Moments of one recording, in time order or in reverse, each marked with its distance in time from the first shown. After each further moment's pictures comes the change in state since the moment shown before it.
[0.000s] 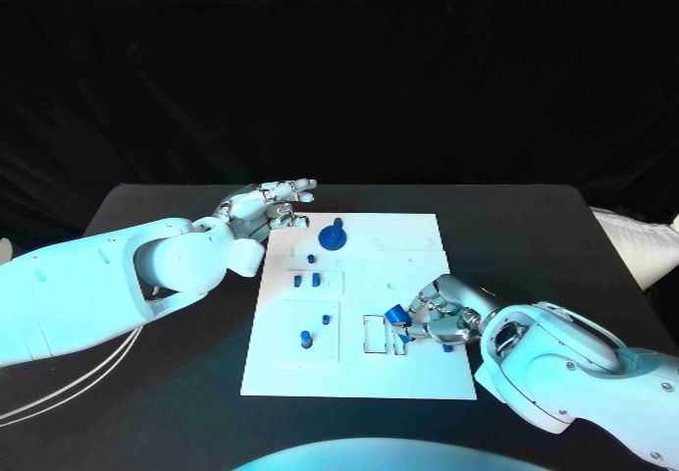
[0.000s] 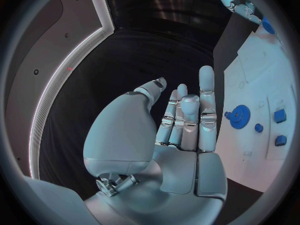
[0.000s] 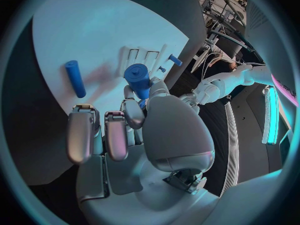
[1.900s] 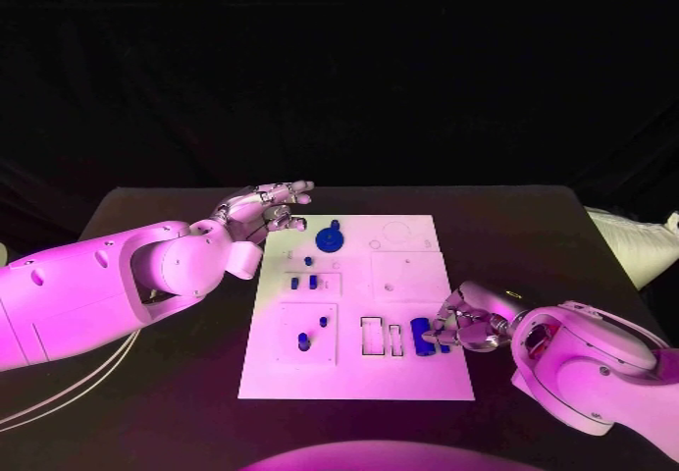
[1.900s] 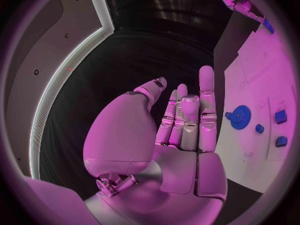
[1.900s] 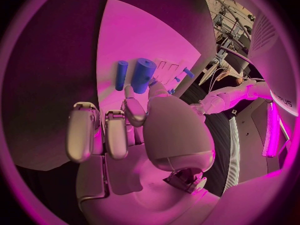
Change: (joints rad) left arm 0.000 0.003 0.000 -0.002 0.000 -0.004 0.003; left_hand 0.000 0.000 0.003 -0.003 0.000 0.000 0.000 0.000 0.000 0.000 0.000 0.000 0.001 0.000 0.000 0.000 0.002 0.000 0.000 0.000 0.000 0.001; right arm 0.018 -0.121 -0.015 0.010 -0.089 0.120 0.010; right_hand -0.055 -0.055 0.054 -0.001 -0.148 -0.021 0.018 -0.066 -0.049 -0.009 0.009 -0.023 -0.066 0.000 0.014 -0.016 0.001 0.016 -0.009 0.009 -0.015 -0.028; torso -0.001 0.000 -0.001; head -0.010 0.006
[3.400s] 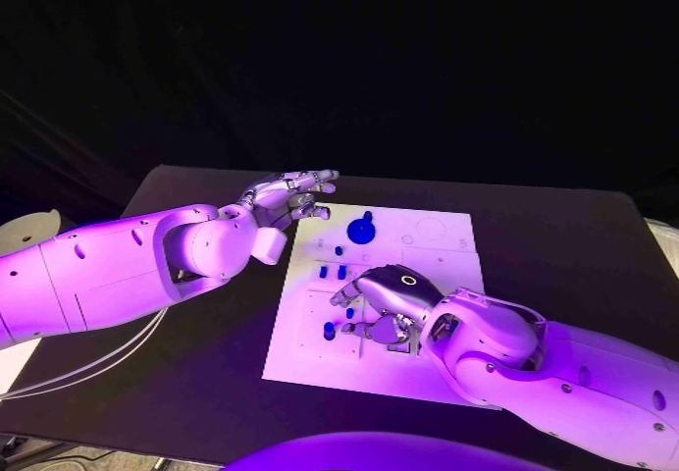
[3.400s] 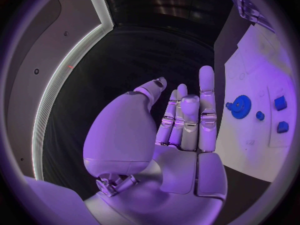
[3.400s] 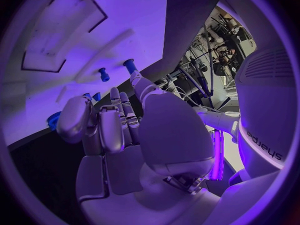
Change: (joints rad) left arm 0.000 0.015 0.007 -0.013 0.000 -0.003 0.007; left_hand 0.004 -0.004 0.000 0.000 0.000 0.000 0.000 0.000 0.000 0.000 0.000 0.000 0.002 0.000 0.000 0.005 0.003 0.000 0.000 0.000 0.000 0.002; right arm -0.001 0.389 0.005 -0.196 -0.307 -0.016 0.422; right_hand 0.120 -0.046 0.353 -0.209 -0.238 -0.069 0.067 -0.162 -0.068 -0.344 0.097 -1.021 -1.071 0.002 0.074 -0.116 -0.100 0.000 -0.061 0.079 -0.113 -0.172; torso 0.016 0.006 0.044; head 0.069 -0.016
